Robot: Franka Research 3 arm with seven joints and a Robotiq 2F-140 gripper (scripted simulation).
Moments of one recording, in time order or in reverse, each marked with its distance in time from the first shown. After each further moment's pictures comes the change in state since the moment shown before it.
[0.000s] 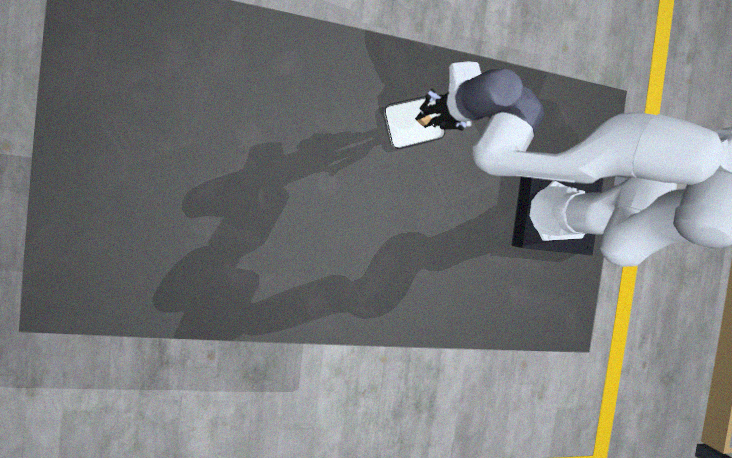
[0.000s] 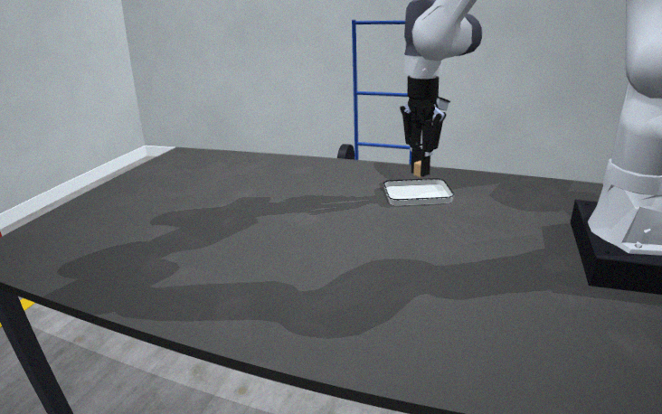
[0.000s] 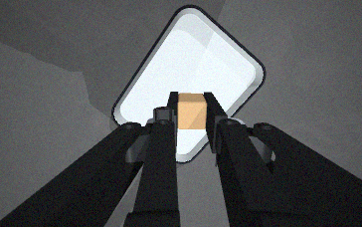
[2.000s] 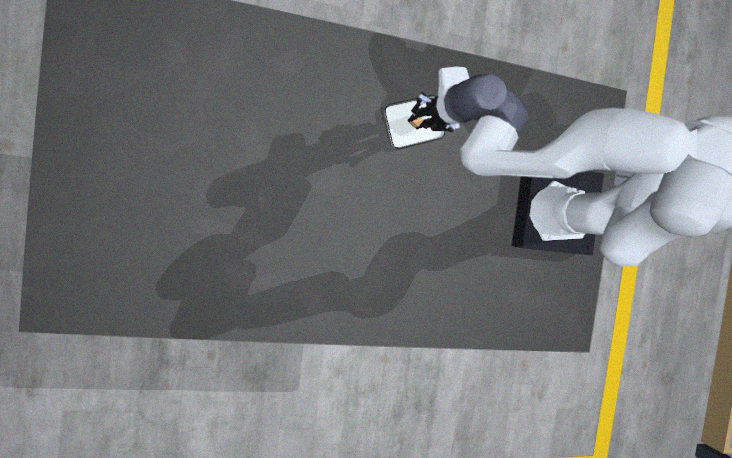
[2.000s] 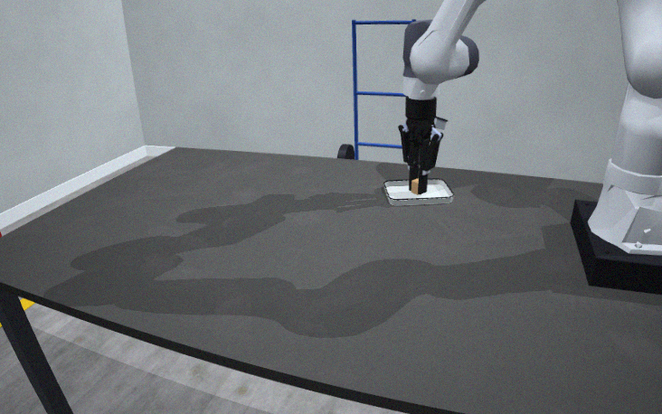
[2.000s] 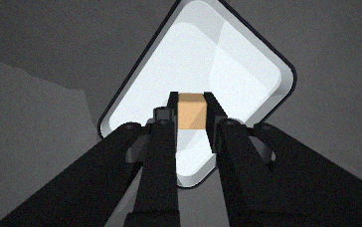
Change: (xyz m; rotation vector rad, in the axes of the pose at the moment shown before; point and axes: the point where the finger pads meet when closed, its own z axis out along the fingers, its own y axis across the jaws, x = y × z) arm -0.002 -0.005 0.050 0.003 -0.002 0.000
